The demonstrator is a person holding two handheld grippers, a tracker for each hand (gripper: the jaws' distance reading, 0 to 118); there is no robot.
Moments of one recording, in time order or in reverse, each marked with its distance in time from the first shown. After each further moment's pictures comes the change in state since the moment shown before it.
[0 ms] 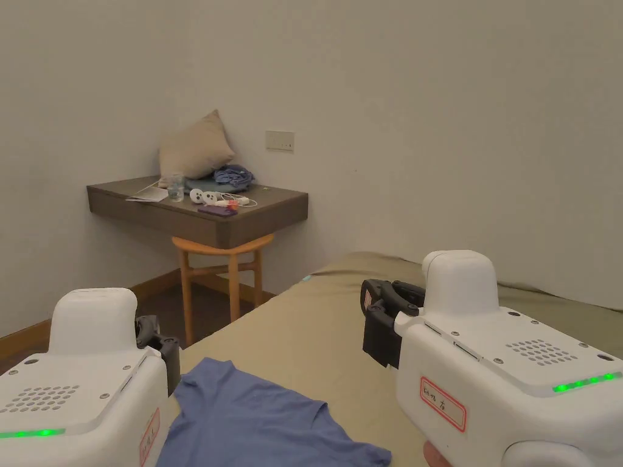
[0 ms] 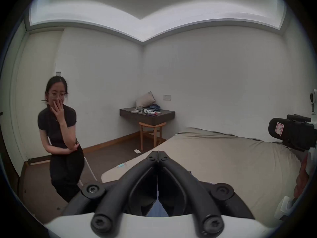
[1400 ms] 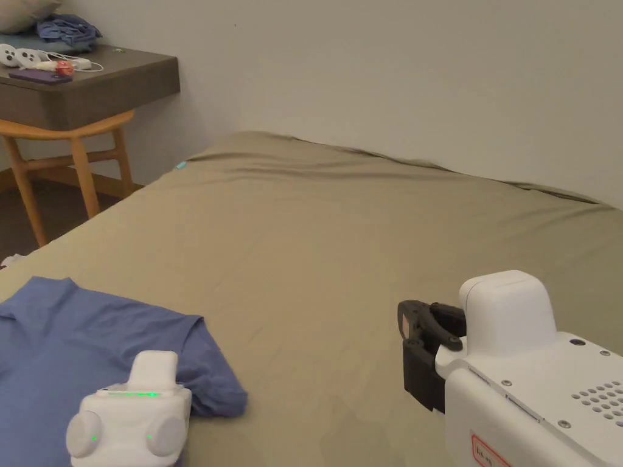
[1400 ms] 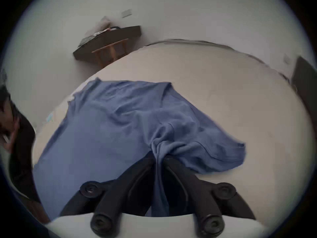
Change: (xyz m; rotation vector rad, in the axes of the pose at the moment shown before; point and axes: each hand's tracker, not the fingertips) left arm 0.151 -0.279 -0.318 -0.663 -0.160 -0.169; right arm 0.148 -0.120 -0.016 -0.289 -0.347 0.071
